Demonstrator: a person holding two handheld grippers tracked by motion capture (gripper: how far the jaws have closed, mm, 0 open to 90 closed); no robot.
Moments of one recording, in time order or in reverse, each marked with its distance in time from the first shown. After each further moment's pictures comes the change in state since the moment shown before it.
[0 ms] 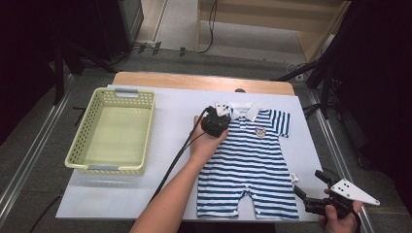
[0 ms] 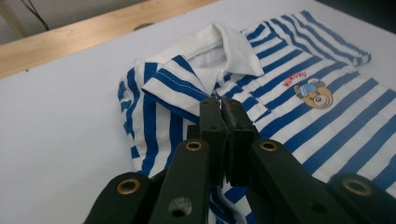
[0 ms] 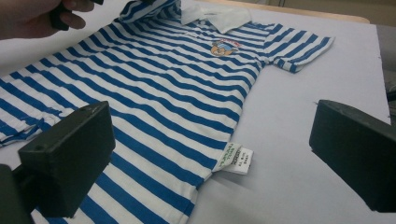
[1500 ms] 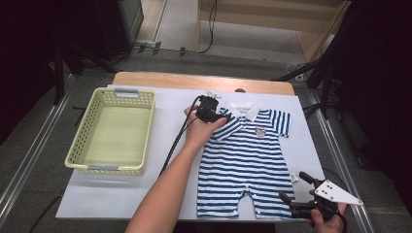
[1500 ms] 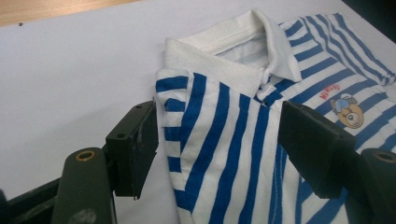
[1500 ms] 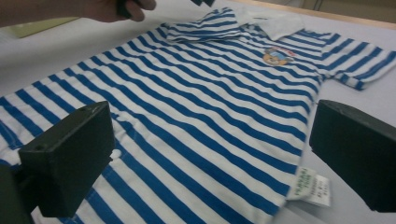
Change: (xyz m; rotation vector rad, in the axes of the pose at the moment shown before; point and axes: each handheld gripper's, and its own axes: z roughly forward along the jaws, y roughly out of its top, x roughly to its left) left arm 0.052 0.016 0.023 0.118 -0.082 -0.196; right arm 0.040 0.009 0.014 0.008 0.102 -0.059
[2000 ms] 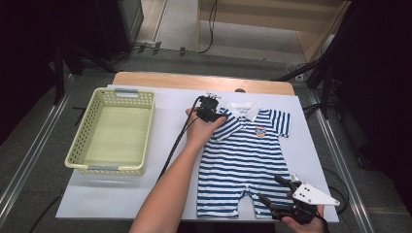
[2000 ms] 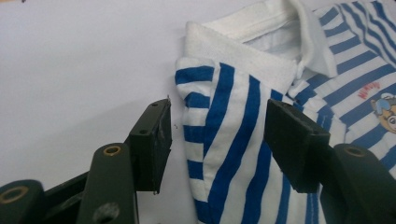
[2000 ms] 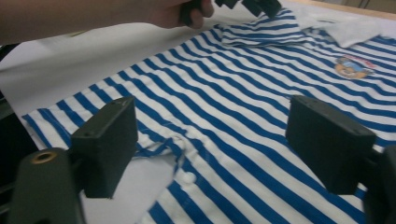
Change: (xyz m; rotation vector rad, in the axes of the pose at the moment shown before) left arm 0.007 -0.002 0.017 0.039 0.042 -0.035; right arm 0.047 0.011 0.025 0.025 0.104 -0.025
